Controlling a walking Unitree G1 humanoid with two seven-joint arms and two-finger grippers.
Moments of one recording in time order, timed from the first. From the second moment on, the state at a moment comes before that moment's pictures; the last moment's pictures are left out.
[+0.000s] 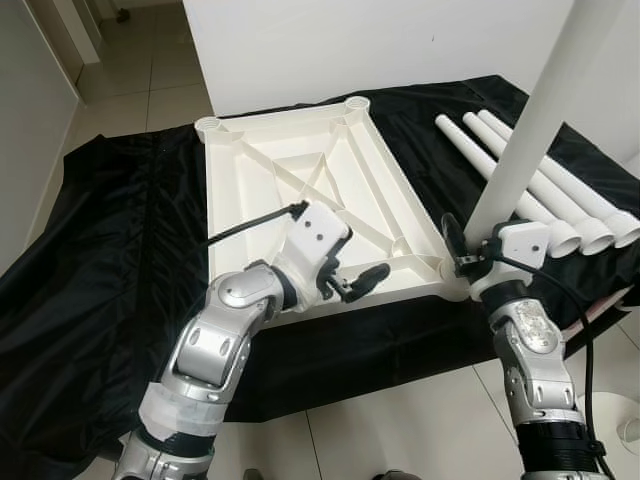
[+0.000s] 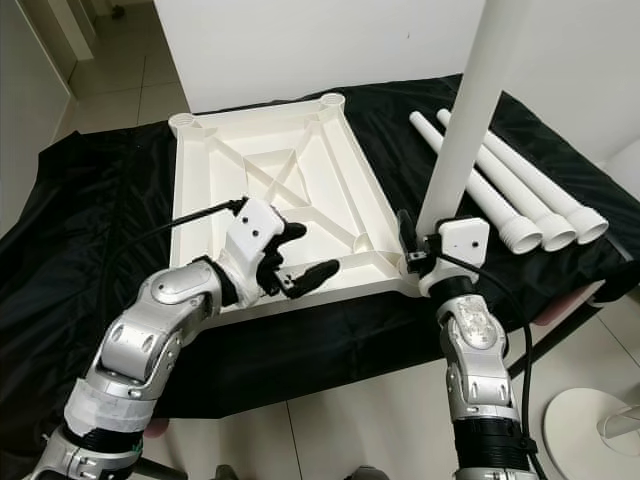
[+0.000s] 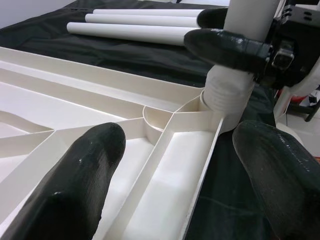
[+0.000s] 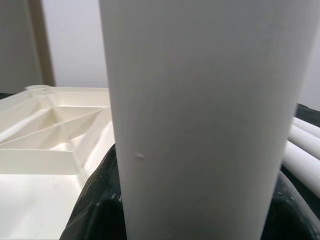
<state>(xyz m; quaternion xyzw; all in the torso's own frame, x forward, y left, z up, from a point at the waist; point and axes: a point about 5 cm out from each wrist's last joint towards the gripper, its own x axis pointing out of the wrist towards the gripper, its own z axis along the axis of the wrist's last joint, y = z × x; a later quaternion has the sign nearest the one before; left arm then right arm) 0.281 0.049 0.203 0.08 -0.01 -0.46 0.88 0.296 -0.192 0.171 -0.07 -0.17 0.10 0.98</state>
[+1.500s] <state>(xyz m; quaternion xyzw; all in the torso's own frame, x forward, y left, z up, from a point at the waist) 0.283 0.060 0.198 0.08 0.01 -0.44 0.90 0.290 -0.204 0.156 -0.11 -0.17 0.17 0.96</state>
